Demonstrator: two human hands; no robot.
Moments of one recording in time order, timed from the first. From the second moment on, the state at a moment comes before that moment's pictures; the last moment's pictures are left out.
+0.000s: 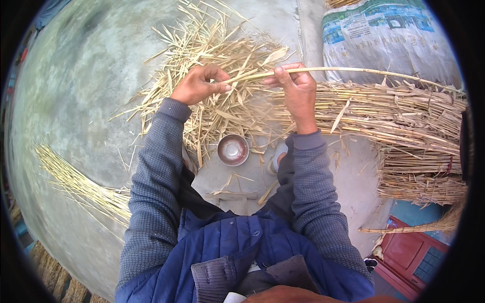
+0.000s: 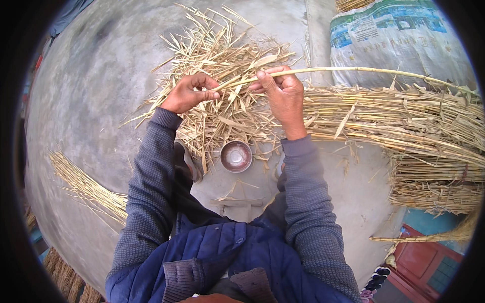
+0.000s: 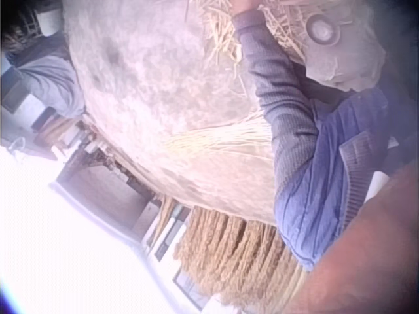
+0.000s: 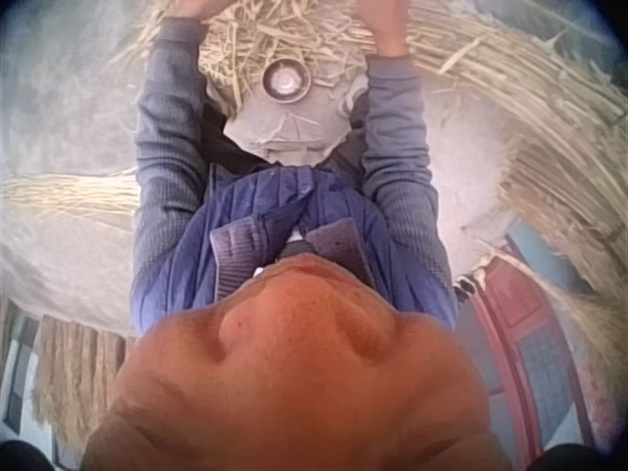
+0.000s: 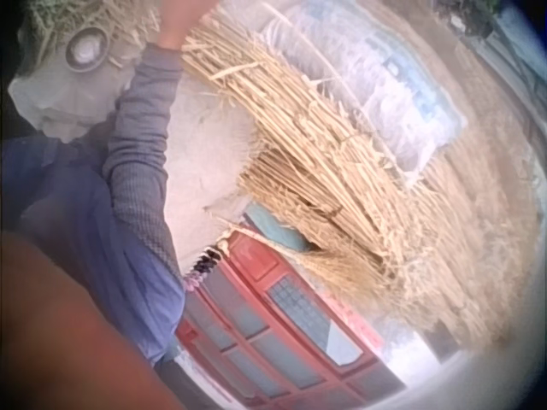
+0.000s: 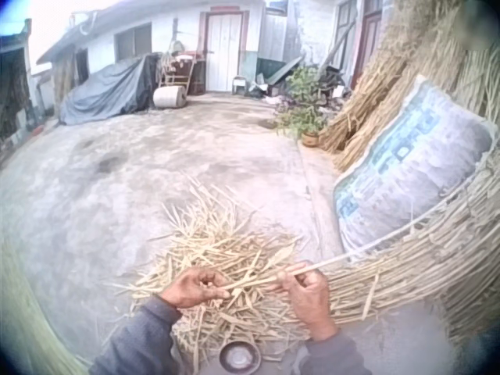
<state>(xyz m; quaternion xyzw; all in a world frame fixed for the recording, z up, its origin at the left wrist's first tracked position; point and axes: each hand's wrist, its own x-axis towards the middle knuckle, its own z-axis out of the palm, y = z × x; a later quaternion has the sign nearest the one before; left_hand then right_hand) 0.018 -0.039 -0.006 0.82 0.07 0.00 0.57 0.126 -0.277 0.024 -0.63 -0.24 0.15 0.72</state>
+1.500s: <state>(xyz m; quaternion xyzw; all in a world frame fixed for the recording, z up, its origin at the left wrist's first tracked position) 0.023 -0.062 0.002 0.81 0.06 0.17 0.56 0.125 -0.269 0.021 -0.59 -0.23 0.17 0.75</state>
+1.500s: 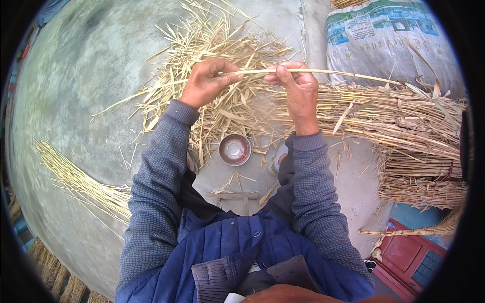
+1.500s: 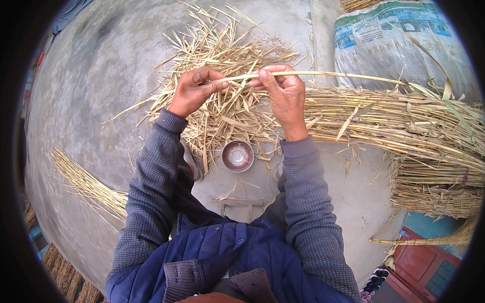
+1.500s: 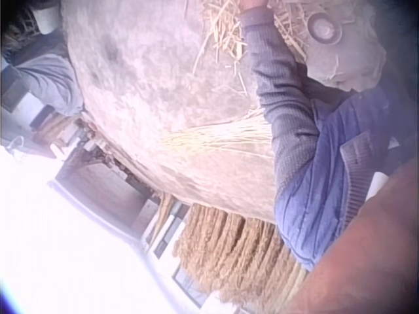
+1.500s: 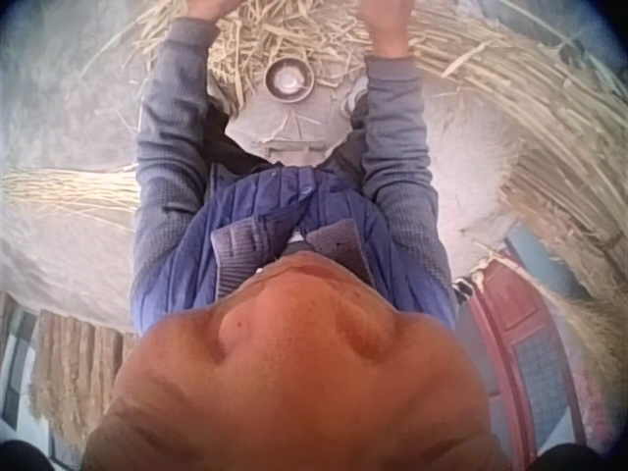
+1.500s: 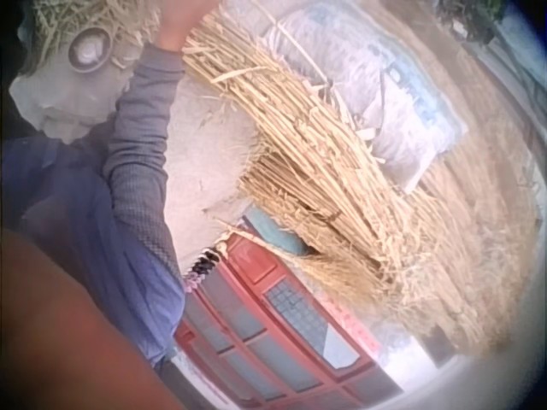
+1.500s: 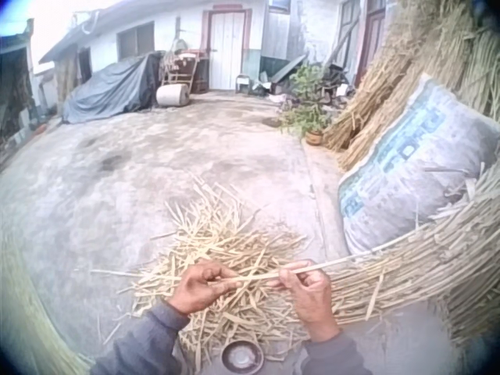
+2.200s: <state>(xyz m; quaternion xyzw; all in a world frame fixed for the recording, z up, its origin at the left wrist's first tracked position) 0.034 -0.041 -0.010 0.91 -0.02 0.31 0.25 0.129 -0.258 -0.010 -0.62 -0.18 0.21 0.74</state>
